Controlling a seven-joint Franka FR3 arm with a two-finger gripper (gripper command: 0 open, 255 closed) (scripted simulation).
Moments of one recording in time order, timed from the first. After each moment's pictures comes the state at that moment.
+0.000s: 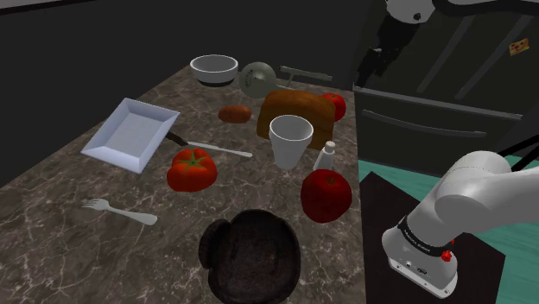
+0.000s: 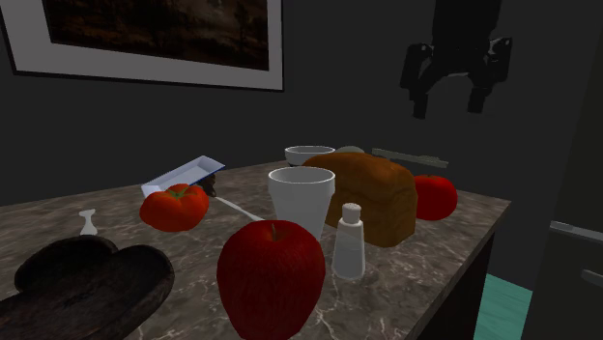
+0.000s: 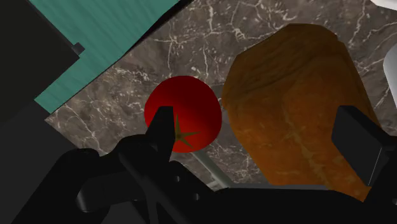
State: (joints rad) arm -0.01 -0.83 0.00 -2.35 -0.09 1.70 0.02
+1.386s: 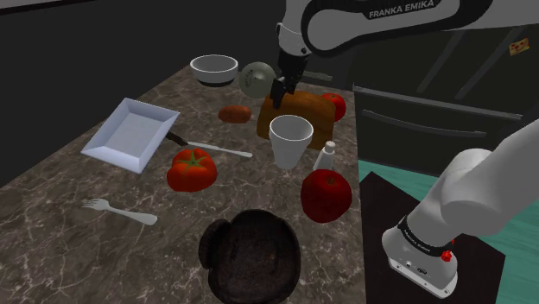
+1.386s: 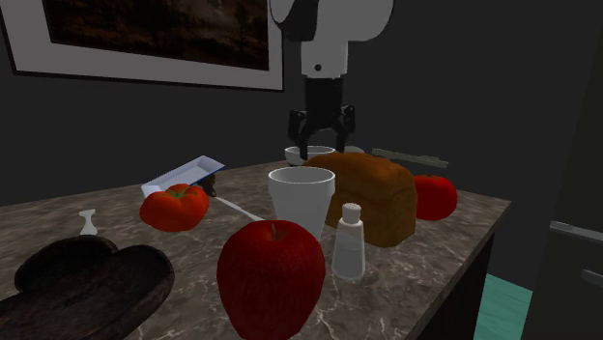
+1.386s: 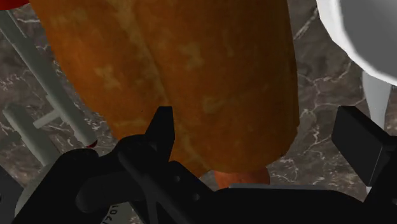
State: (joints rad) arm 0.13 -0.24 0.15 -2.11 -0.06 2.02 0.00
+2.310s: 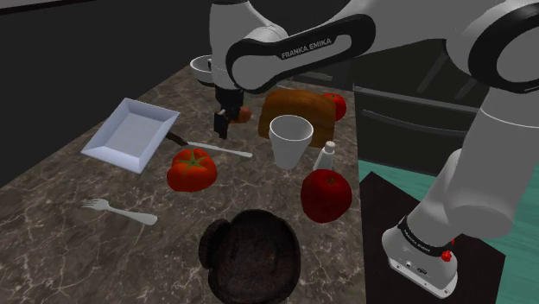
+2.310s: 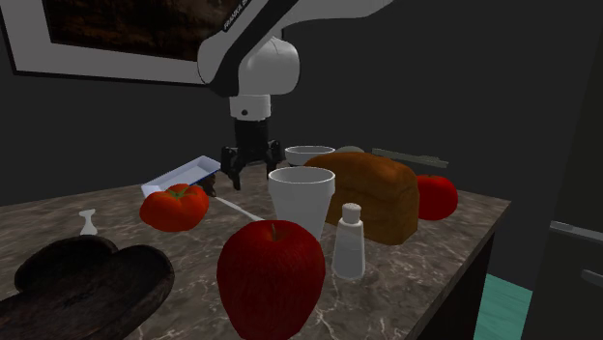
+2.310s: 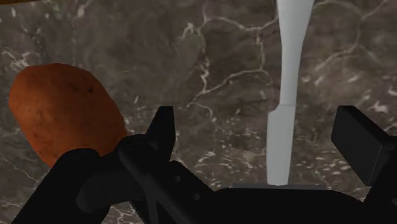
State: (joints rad) arm 0.25 0.22 0.24 -1.77 -0.11 2.08 -0.01
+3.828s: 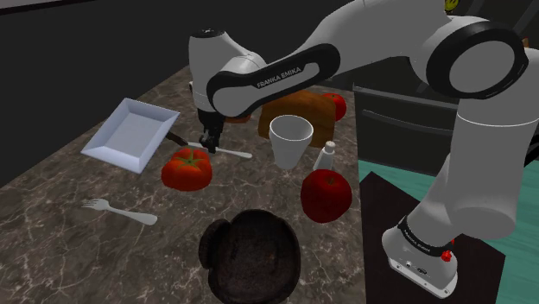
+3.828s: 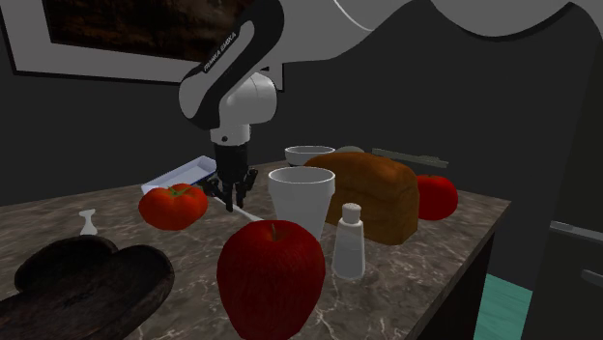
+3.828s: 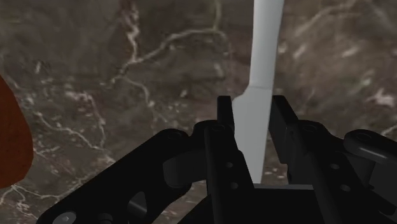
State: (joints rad) arm 0.30 0.39 0.26 -1.67 -0.16 2.15 0.00
